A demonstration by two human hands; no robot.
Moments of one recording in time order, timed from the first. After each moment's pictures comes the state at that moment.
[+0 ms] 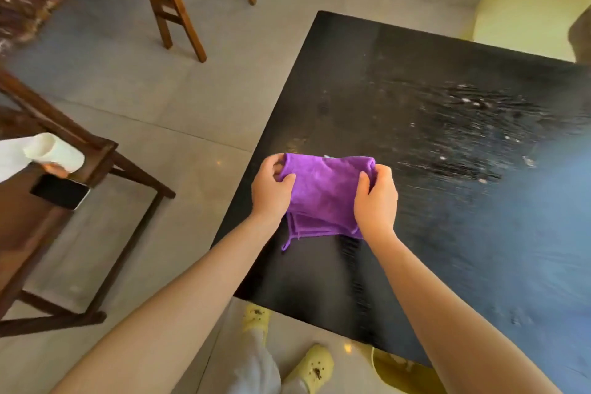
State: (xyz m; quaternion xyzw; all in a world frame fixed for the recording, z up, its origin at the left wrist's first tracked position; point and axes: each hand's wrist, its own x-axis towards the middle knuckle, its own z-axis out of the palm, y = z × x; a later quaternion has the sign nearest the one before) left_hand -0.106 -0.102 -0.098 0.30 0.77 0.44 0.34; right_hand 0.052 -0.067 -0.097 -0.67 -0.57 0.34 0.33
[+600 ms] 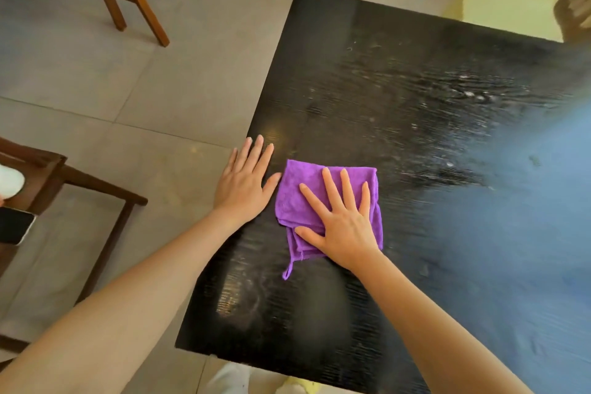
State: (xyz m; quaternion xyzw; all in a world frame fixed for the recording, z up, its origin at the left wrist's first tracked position) left_hand -0.186 -0.036 -0.177 0.69 0.72 0.02 0.09; right_hand 0.032 -0.047 -0.165 -0.48 -0.87 0.10 -0.04
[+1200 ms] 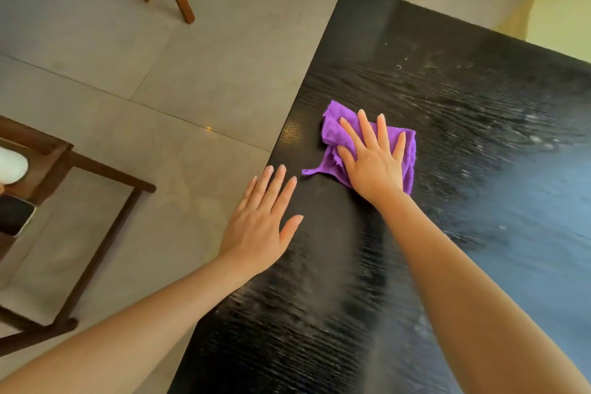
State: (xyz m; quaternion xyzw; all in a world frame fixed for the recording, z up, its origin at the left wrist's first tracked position) left_hand -0.185 -0.037 -0.179 0.70 0.71 0.00 0.05; right_hand -0.022 0.134 -0.179 -0.54 -0.84 0.09 -0.04
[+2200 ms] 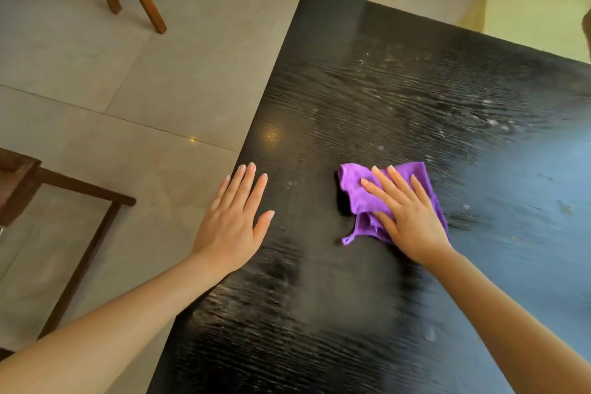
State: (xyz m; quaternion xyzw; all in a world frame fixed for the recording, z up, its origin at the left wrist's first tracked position) left_hand -0.182 -0.037 -0.172 0.70 0.71 -0.01 0.06; right_hand 0.117 0.072 -0.165 -0.43 -0.90 0.11 -0.04
